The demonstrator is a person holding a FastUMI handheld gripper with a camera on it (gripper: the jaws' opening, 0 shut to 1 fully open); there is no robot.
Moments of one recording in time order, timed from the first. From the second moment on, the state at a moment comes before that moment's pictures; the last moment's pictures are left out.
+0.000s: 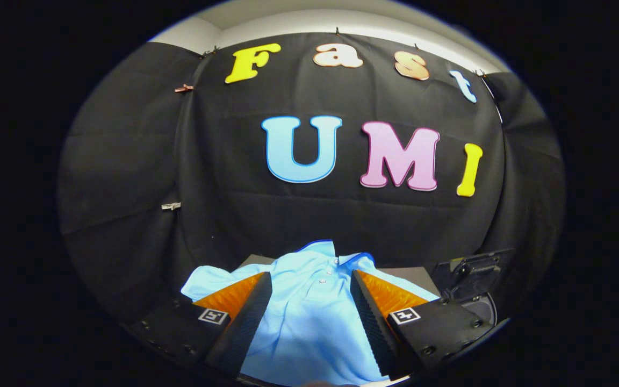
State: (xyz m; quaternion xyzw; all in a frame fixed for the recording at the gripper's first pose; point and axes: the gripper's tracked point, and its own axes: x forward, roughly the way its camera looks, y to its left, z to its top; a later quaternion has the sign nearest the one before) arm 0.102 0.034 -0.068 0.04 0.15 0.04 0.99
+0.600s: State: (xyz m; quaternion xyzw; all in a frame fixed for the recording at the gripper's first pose) arm 0.137 0.031 -0.146 0.06 0.31 0.02 0.95
